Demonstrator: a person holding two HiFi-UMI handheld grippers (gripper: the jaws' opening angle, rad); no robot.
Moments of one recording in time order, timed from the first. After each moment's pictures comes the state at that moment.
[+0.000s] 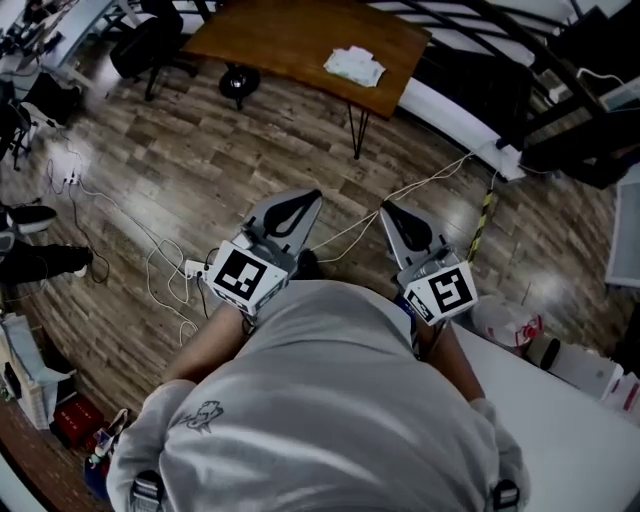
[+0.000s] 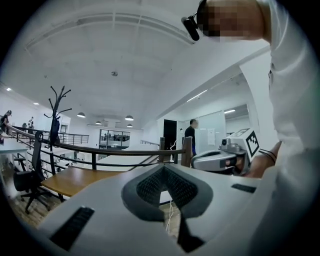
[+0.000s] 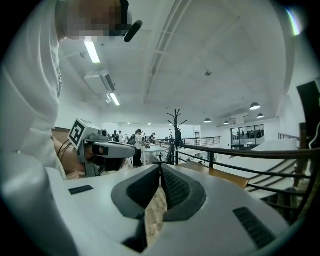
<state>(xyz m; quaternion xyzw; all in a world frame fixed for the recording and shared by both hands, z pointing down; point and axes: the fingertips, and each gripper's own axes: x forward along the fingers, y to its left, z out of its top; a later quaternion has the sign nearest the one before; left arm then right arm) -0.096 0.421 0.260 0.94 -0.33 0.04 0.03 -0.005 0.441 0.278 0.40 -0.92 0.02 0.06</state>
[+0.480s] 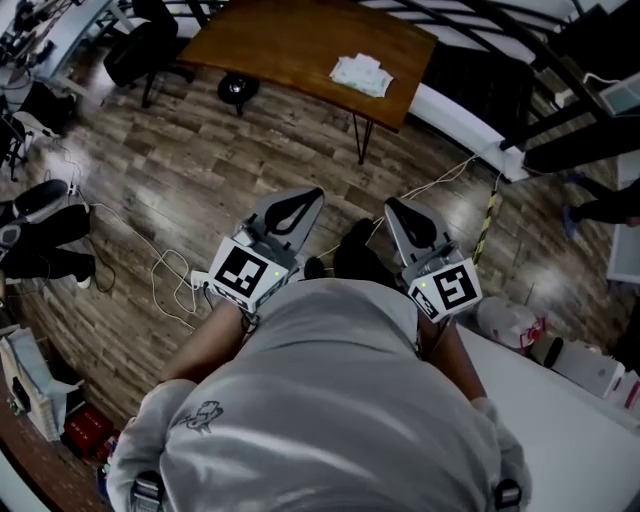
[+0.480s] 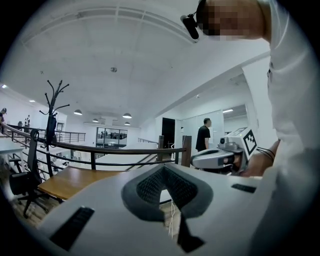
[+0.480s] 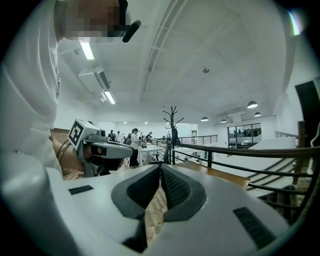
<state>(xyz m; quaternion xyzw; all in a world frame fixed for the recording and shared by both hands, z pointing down) -0.127 0.351 0.262 0.95 -0.31 0.05 0.03 -0.030 0.370 0.280 0.41 -0.91 0.03 0.06</state>
